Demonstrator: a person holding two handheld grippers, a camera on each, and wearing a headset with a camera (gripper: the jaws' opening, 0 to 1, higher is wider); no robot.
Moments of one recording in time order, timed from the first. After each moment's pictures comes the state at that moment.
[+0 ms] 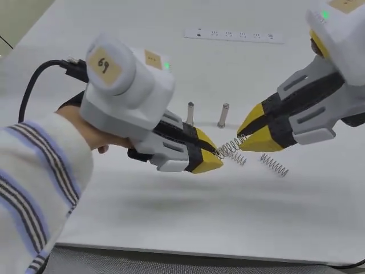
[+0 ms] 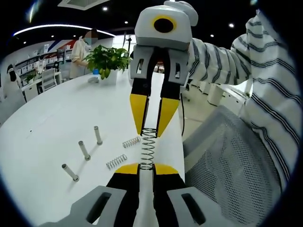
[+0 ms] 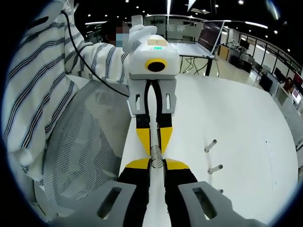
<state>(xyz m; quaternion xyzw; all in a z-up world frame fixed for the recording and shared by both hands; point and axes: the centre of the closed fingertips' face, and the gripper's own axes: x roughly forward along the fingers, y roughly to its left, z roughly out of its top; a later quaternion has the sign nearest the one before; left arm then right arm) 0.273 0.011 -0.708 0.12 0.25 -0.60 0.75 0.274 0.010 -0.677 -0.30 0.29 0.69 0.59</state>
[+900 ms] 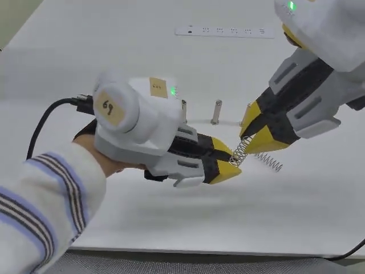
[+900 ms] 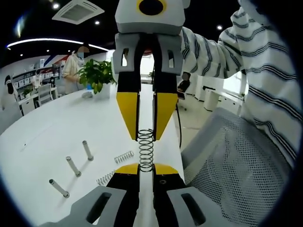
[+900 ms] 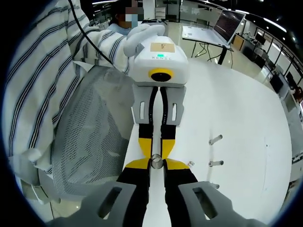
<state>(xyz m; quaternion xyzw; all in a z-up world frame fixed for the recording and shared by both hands) 0.265 -0.019 -0.710 0.11 0.18 -0.61 0.76 0.261 0.001 -0.676 -0.39 0.31 0.69 0.52</state>
